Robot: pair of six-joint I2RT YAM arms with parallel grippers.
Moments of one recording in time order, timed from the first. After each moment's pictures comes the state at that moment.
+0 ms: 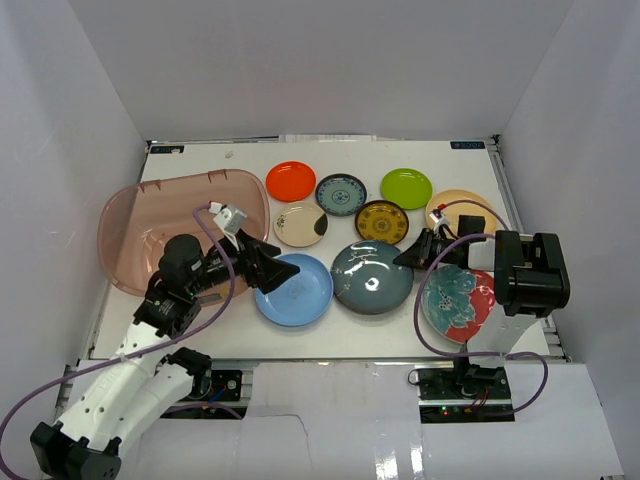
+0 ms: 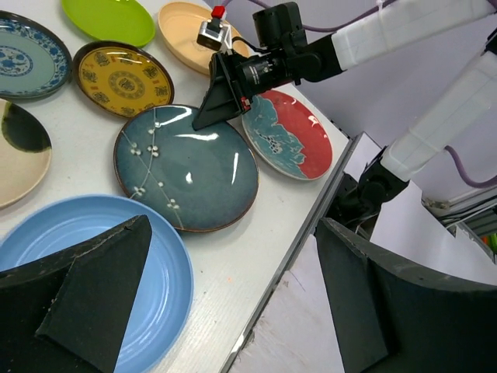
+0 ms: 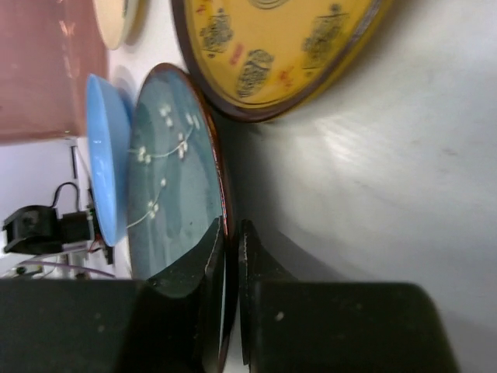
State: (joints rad) left arm -0.46 0.67 0.63 -0.06 0.60 -0.42; right arm -0.05 1.77 0.66 0.18 -0.95 0.27
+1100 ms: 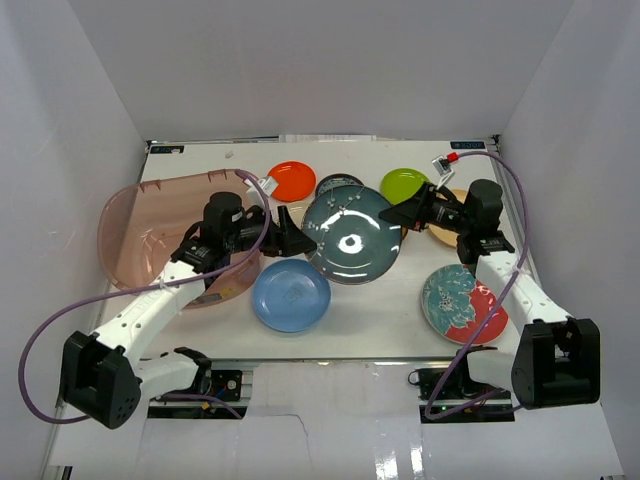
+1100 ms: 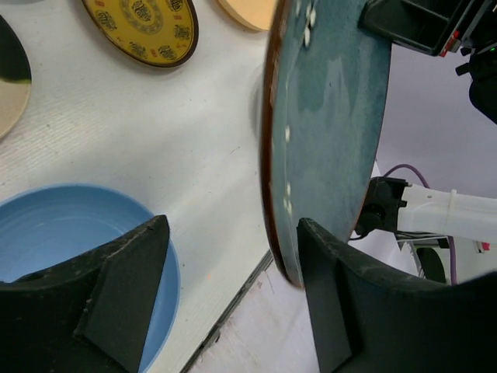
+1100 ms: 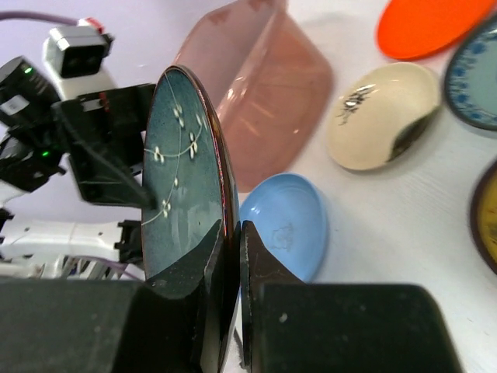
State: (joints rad) left arm -0.46 1.13 0.85 -0.12 0.60 -0.57; right arm 0.13 1.21 0.75 0.33 -0.96 0.73
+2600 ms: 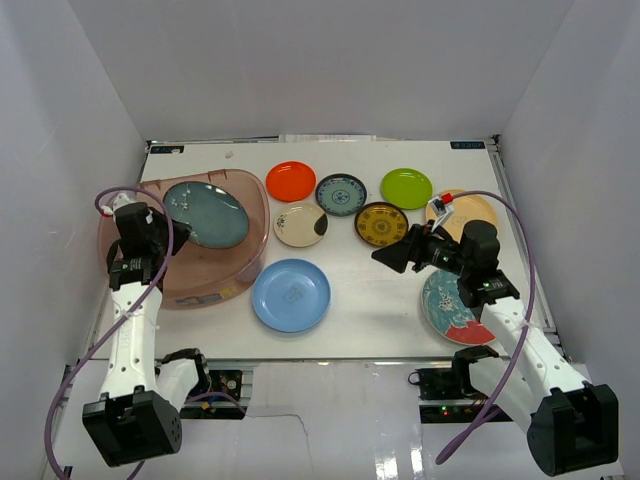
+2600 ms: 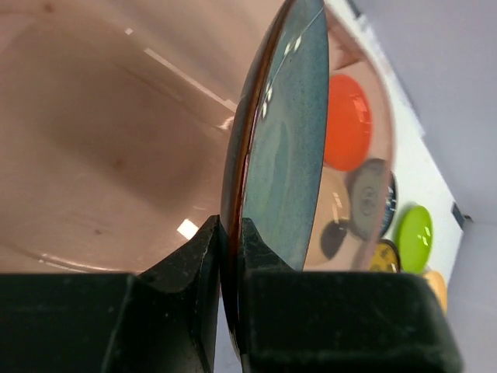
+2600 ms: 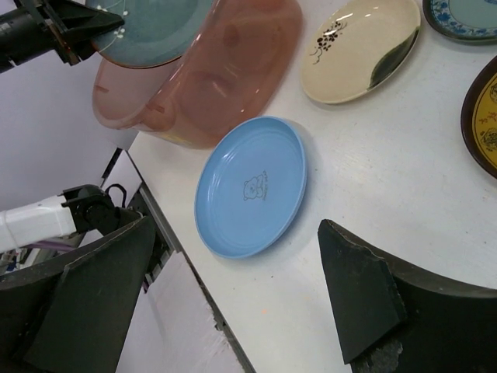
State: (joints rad) left arm 0.19 0.93 0.87 -0.44 0.09 -0.73; right arm 0.25 0.88 0.53 0.13 -0.78 0.57
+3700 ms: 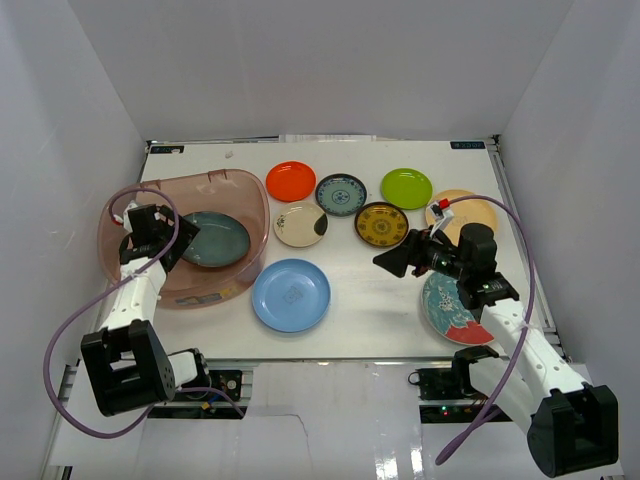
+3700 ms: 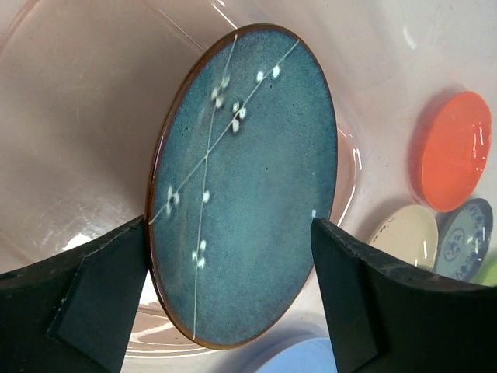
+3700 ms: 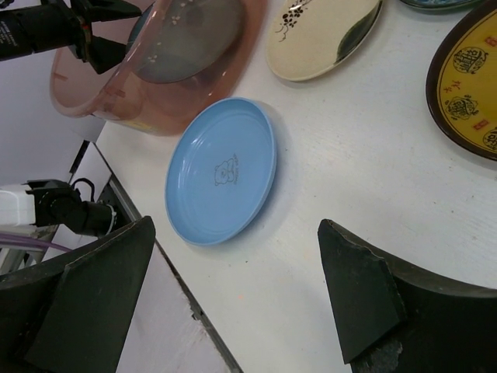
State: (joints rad) left arm 0.24 1.21 0.76 -0.29 0.02 -0.72; right arm 0.25 0.87 0.50 0.05 -0.73 0.49
